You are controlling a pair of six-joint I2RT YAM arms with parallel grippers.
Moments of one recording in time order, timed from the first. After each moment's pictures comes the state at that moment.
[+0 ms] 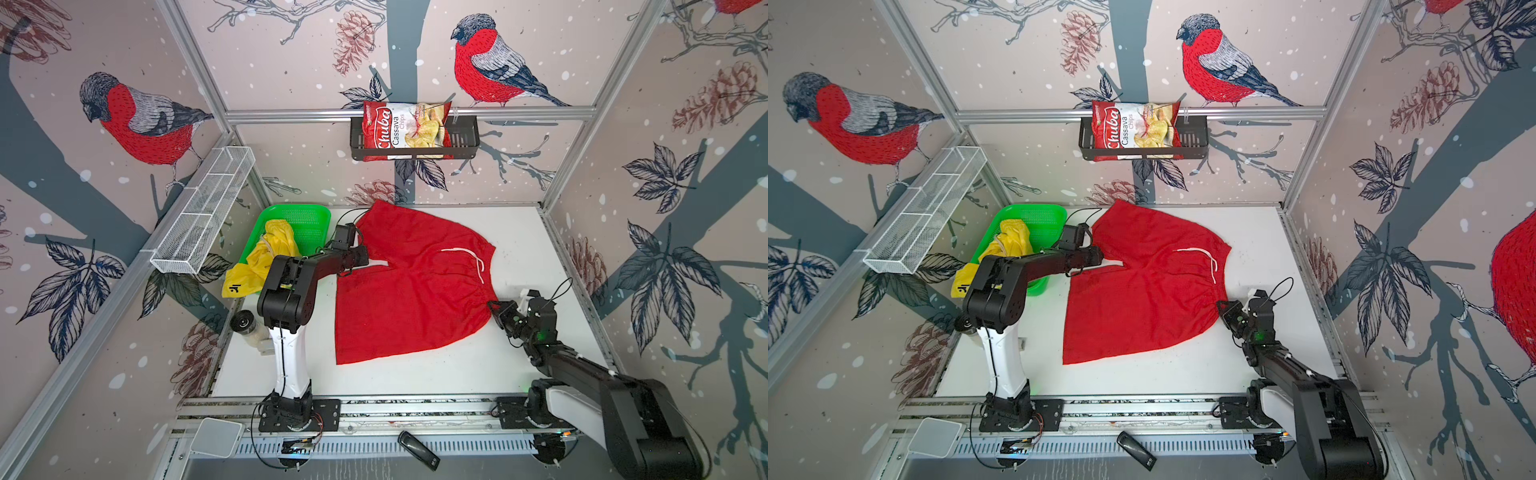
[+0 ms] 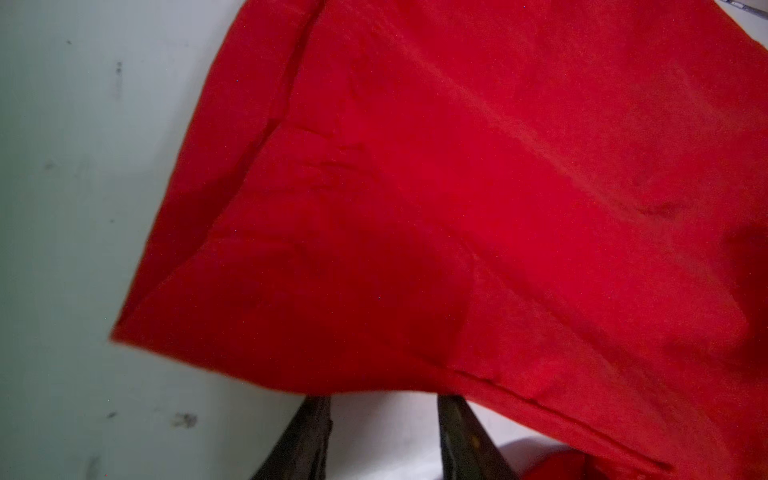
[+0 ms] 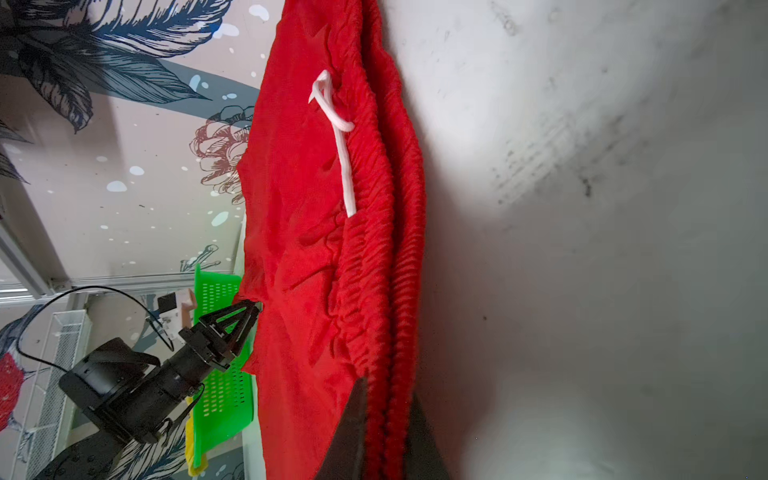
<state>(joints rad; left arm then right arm) -0.23 2.04 1.25 -0.08 0.15 -0.31 0.12 1.05 0.10 0.41 -0.32 1.05</state>
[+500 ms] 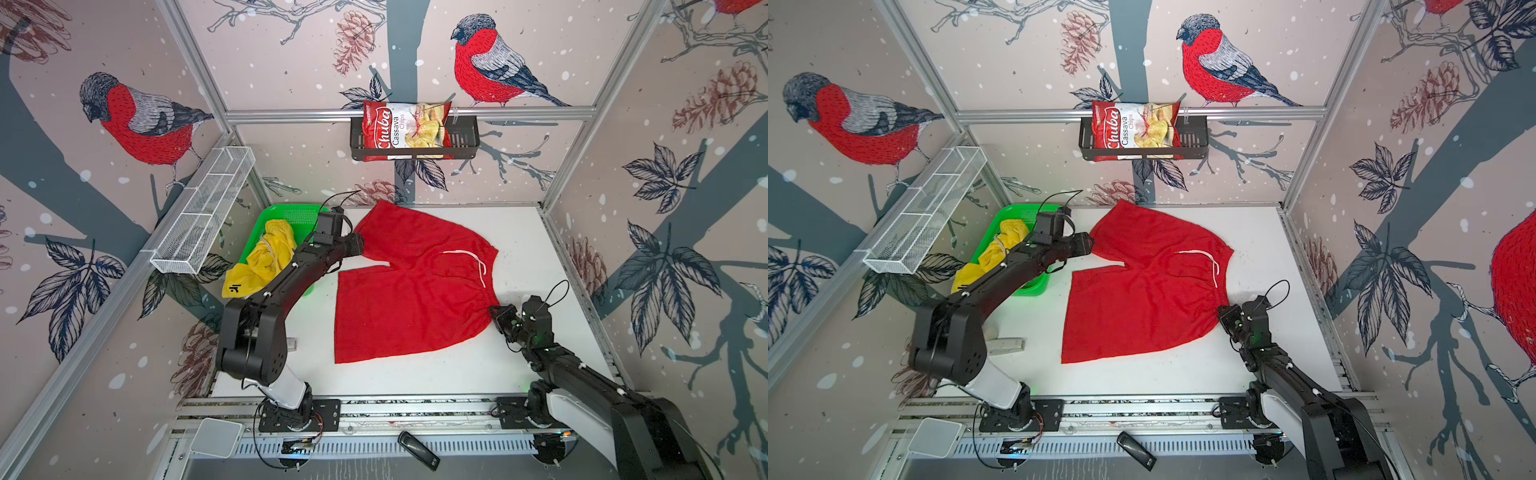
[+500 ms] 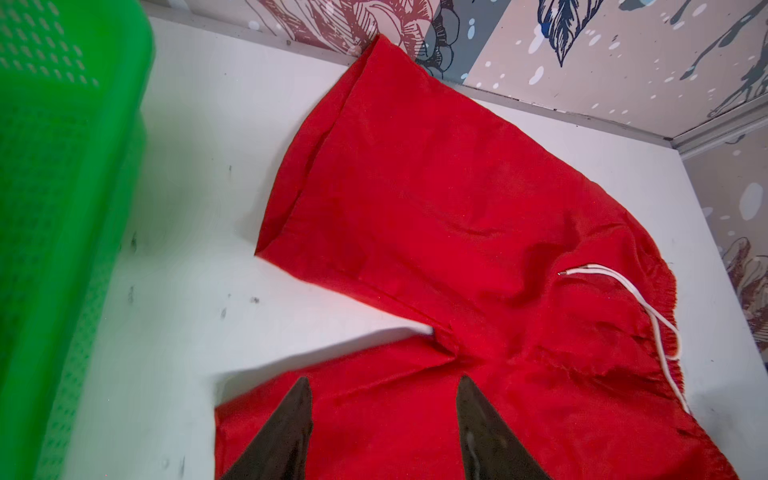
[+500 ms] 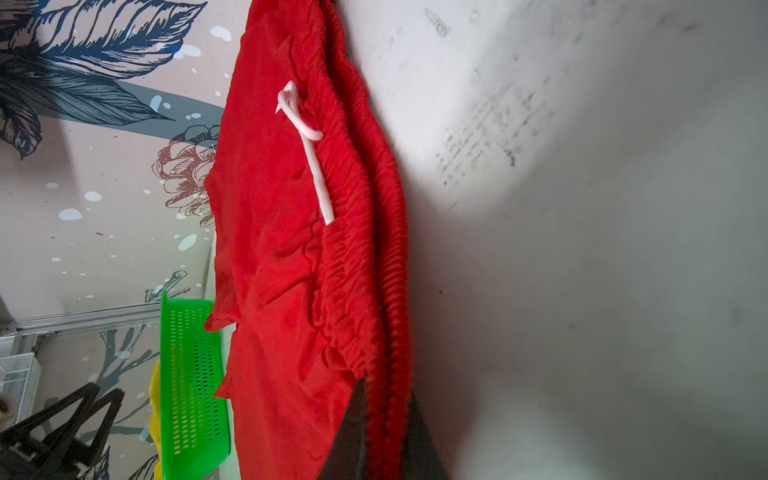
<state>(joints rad) -0.23 1.55 1.15 -0.34 0.16 -0.39 0.20 0.97 0.11 0.27 -0.18 1.09</state>
